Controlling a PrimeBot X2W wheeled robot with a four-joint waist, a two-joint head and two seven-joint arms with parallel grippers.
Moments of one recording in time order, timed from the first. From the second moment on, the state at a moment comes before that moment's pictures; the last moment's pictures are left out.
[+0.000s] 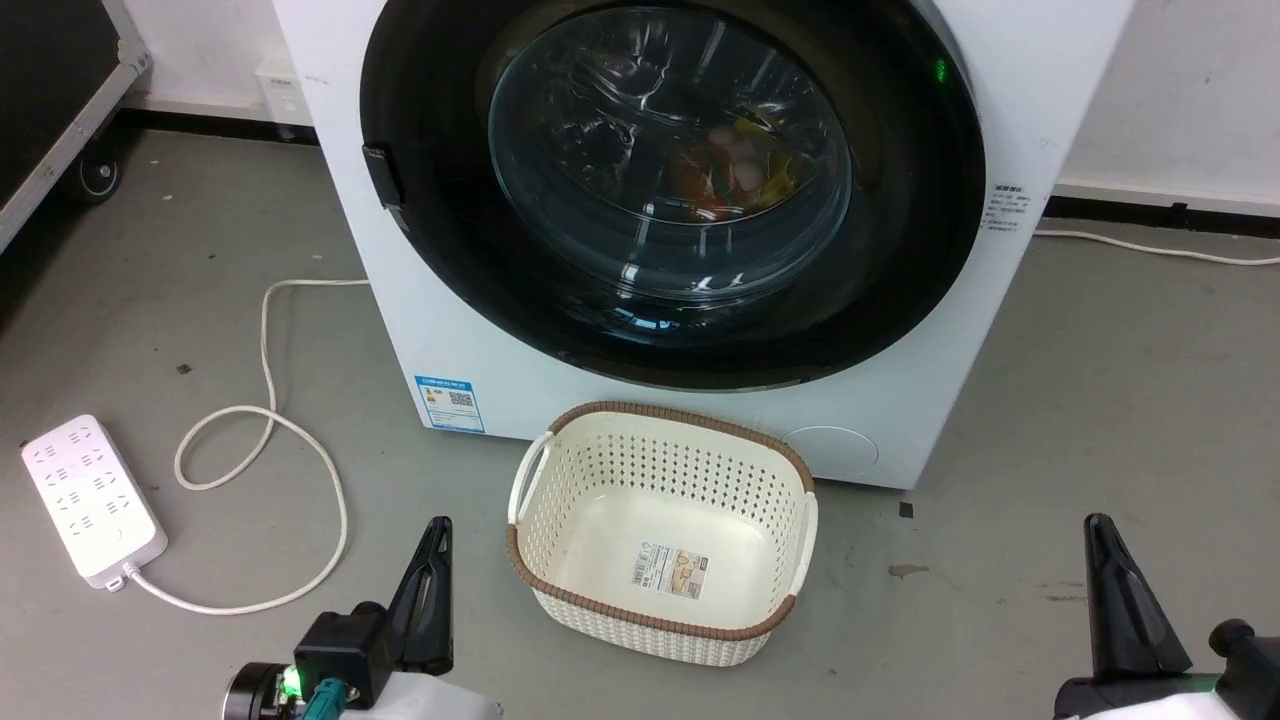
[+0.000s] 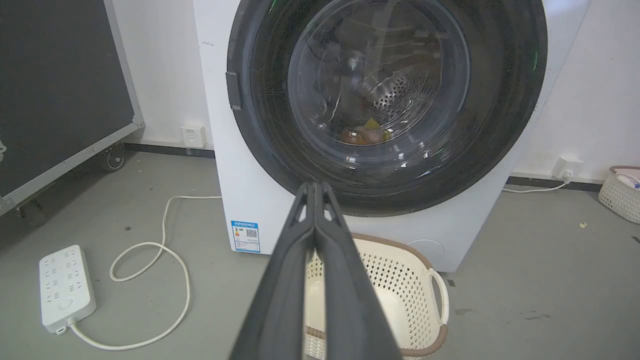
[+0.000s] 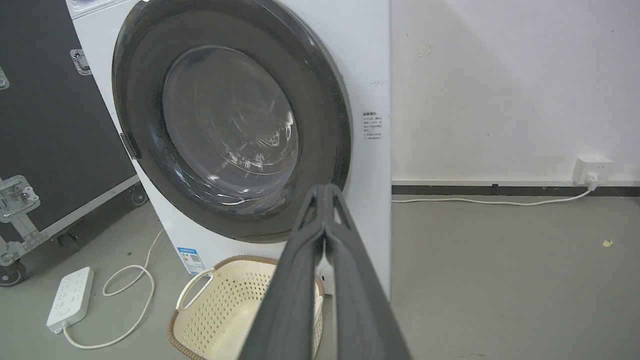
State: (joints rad) left arm 0.01 0.06 -0.12 0.14 -0.13 0.00 -0.25; right arm 0.10 -0.06 -0.08 -0.01 0.20 0.13 -0.26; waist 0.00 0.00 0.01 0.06
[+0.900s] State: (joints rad) left arm 0.01 0.06 -0.10 0.11 -0.11 0.00 -0.20; right arm 0.10 -0.06 -0.06 -0.01 0.16 0.13 -0.20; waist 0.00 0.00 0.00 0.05
